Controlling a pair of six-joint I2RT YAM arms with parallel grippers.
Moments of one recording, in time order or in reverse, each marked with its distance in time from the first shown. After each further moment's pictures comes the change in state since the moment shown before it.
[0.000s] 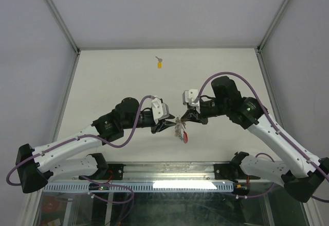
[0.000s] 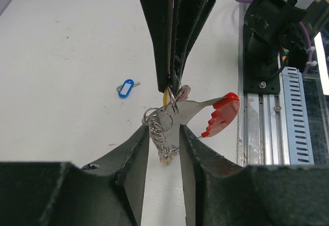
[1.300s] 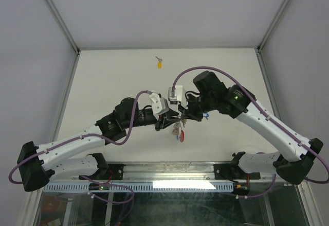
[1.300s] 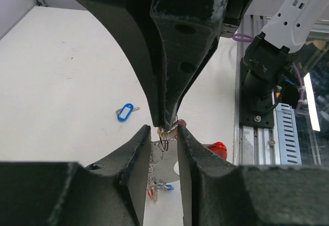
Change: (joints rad) left arm 0.000 0.030 -0.031 0.190 -0.022 -0.121; right arm 0.148 0.218 0.295 -0.315 0.344 0.071
